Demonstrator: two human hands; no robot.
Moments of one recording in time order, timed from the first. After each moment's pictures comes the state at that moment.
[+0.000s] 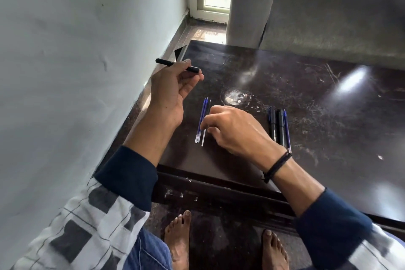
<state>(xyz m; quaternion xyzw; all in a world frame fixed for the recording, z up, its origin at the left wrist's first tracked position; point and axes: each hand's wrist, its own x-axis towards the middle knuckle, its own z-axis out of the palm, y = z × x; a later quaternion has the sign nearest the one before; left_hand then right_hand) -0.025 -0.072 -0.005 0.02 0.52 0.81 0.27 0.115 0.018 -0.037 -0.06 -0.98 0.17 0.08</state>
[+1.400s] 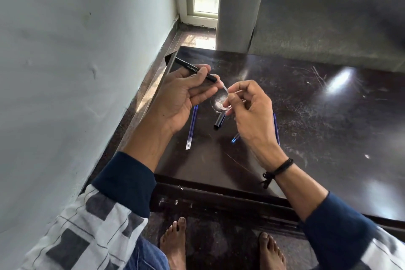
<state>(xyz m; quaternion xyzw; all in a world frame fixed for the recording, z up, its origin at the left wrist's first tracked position) -0.010 -0.057 0.006 0.16 0.49 0.76 0.39 0.123 0.038 -0.025 -0.25 -0.73 0.54 0.34</state>
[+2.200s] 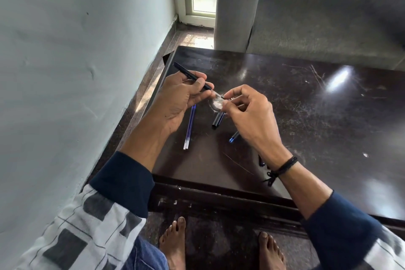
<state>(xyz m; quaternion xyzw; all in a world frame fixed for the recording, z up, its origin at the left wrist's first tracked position) -0.010 -0.052 -0.002 0.18 0.60 0.70 0.34 0.132 0.046 -0.024 -0.32 -0.80 0.44 0.26</state>
